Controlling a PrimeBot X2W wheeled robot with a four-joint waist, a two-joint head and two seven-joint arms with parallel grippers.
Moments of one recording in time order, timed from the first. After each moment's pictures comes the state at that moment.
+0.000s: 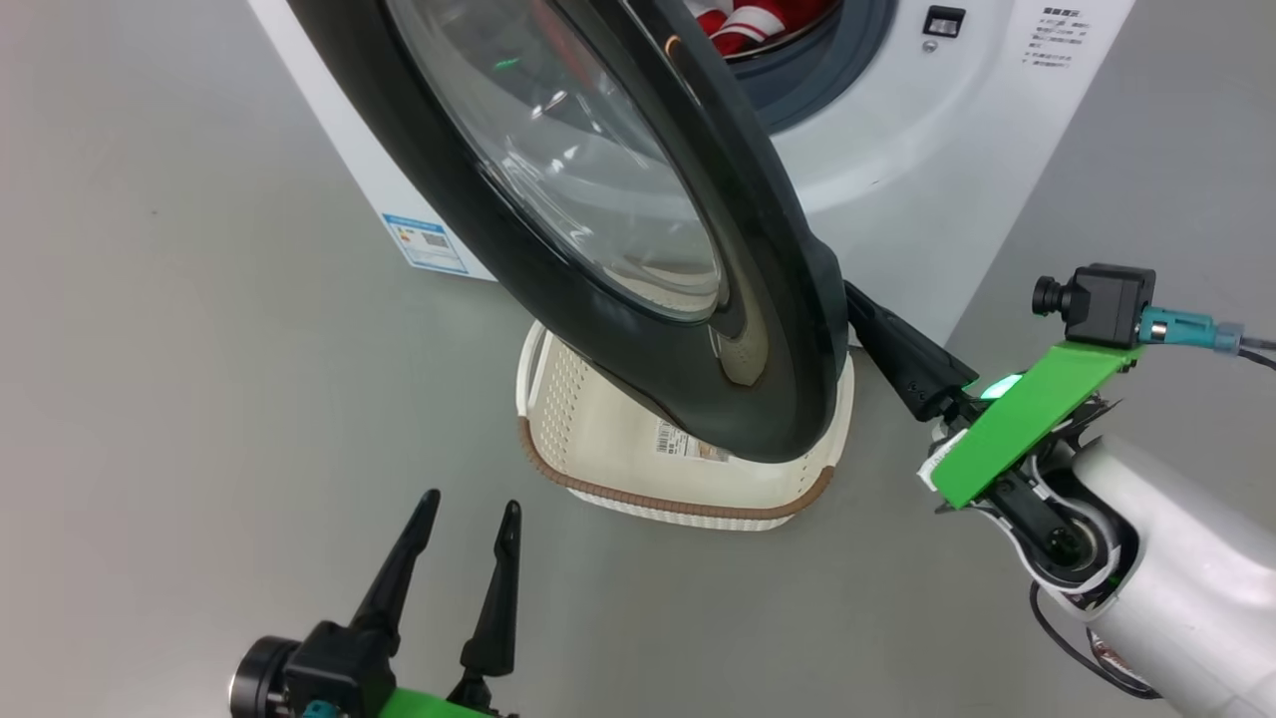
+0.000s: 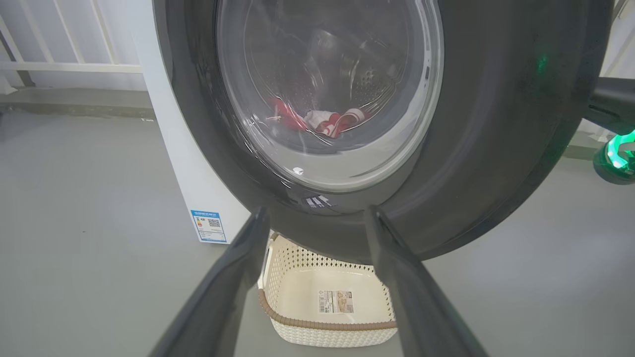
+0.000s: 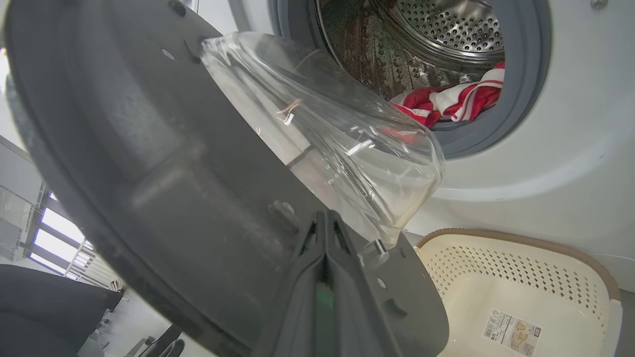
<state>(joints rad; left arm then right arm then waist) -0.08 0.04 -0.22 0.12 -0.20 0.00 -0.25 -0.65 -0.45 0.78 0.27 1.41 0.12 -0.16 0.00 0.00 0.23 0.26</state>
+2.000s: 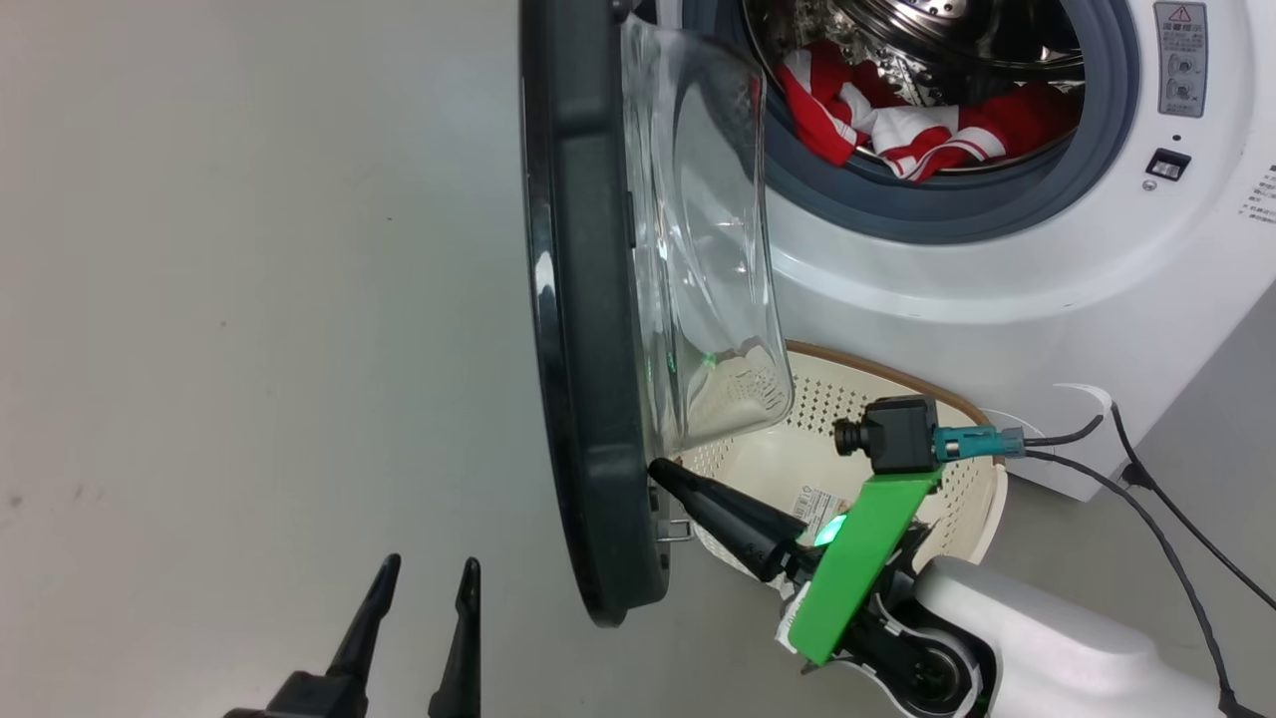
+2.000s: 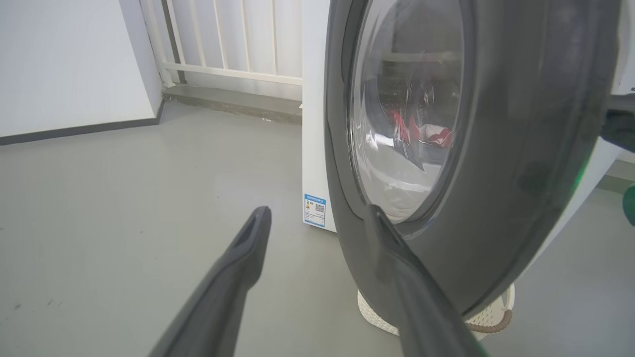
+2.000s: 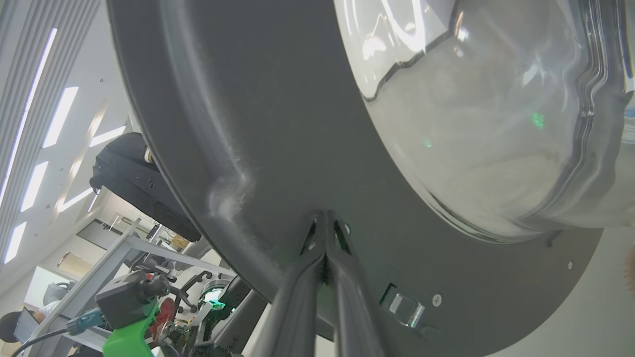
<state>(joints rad) 0.00 0.04 -0.17 0.16 -0.20 0.03 -0.25 -0.64 -0.35 1.06 0.20 1.55 0.12 -0.14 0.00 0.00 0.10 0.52</state>
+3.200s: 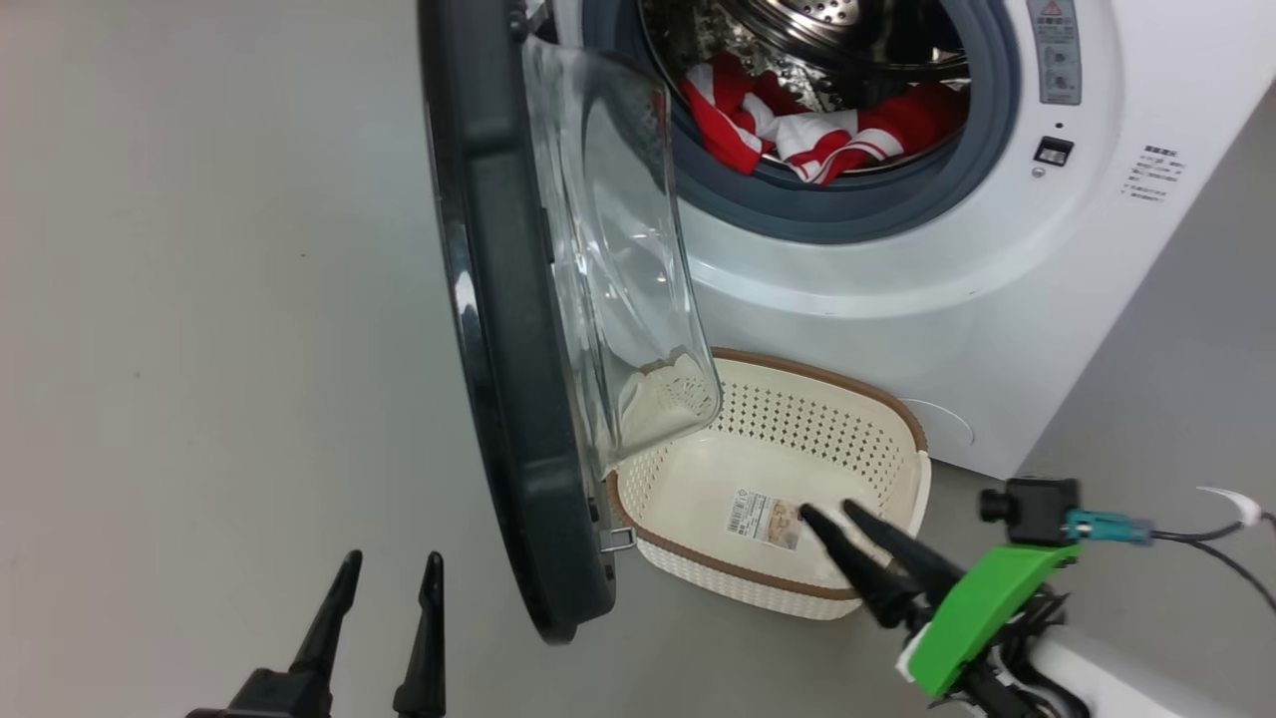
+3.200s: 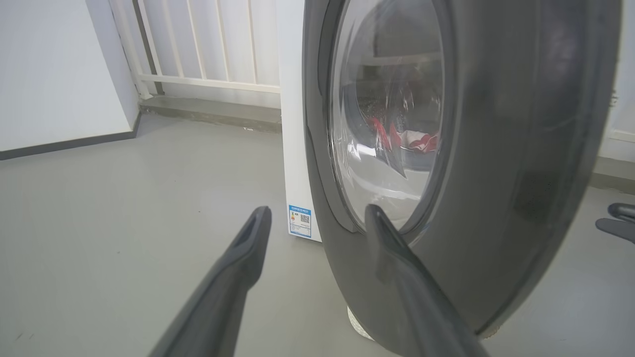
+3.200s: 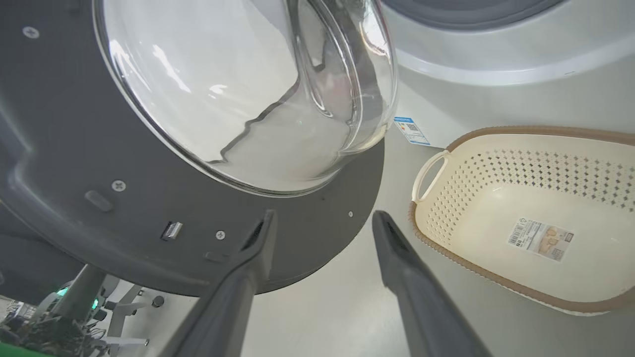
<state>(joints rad) 0.00 0.04 -0.11 0.16 -0.18 0.00 -0.25 -0.47 -0.43 0.98 0.38 1.47 0.12 -0.25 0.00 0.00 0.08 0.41</state>
